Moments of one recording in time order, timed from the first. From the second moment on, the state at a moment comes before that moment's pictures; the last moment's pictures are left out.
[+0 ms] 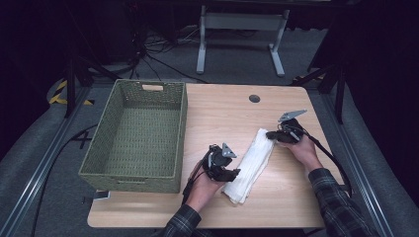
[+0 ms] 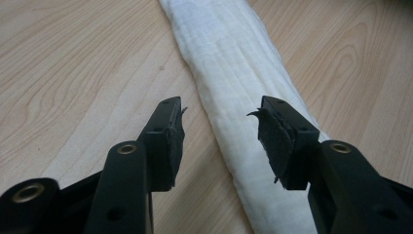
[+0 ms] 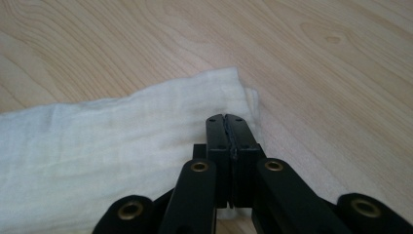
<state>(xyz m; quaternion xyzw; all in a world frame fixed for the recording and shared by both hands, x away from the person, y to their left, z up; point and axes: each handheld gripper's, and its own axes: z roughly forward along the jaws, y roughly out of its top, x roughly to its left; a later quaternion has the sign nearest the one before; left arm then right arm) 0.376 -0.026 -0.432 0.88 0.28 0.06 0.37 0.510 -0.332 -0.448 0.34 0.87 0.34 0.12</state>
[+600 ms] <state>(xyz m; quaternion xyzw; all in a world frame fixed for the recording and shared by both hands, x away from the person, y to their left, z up) 0.374 -0.029 -0.452 0.90 0.27 0.03 0.34 0.467 -0.352 -0.425 0.34 0.85 0.37 0.15</state>
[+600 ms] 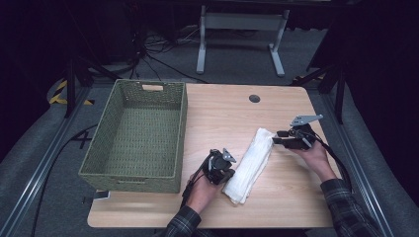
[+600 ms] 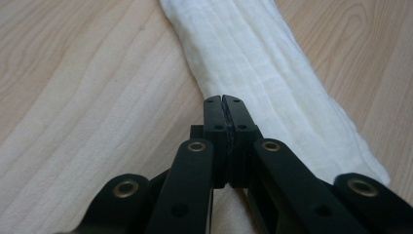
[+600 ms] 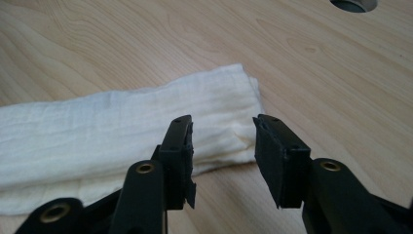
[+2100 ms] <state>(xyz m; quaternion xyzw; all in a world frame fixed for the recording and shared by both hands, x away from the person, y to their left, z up) 0.366 -0.089 -0.437 0.92 0.10 0.00 0.37 0.441 -0.366 -0.431 0.34 0.85 0.37 0.14</state>
